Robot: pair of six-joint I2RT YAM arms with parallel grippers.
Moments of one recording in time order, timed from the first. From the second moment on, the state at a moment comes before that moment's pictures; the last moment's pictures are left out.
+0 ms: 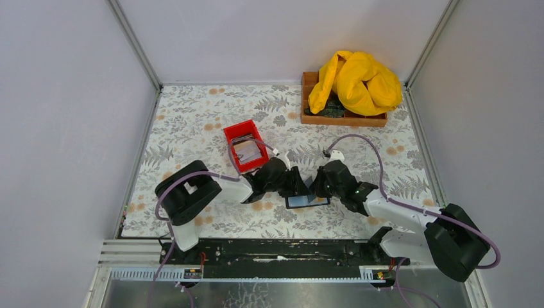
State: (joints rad) left arm -0.88 1.81 0.74 0.48 0.24 -0.96; right arm 0.70 1.15 0.43 -0.02 0.07 0.67
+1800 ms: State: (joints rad) left arm -0.87 0.81 0.53 -0.26 -0.30 -0.94; right arm 1.32 1.68 0.96 -0.37 0.71 0.71
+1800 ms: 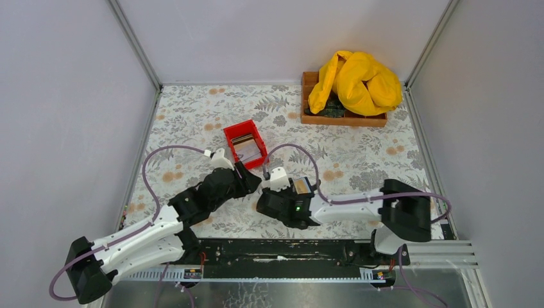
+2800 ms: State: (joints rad) left arm -1.10 1.49 0.30 0.73 -0.04 -1.20; right arm 0.93 1.15 0.46 0.00 0.27 0.61
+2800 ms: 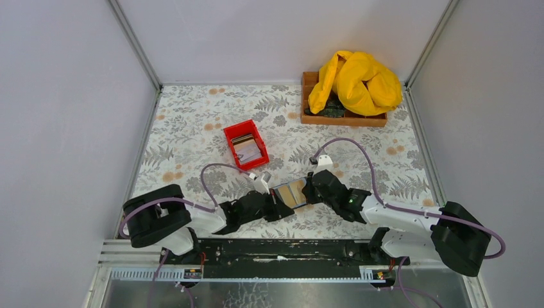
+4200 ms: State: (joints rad) left arm -0.94 1.26 0.30 0.53 -0.01 -1.02; right arm 0.83 1.25 0.32 0.37 0.04 0.65
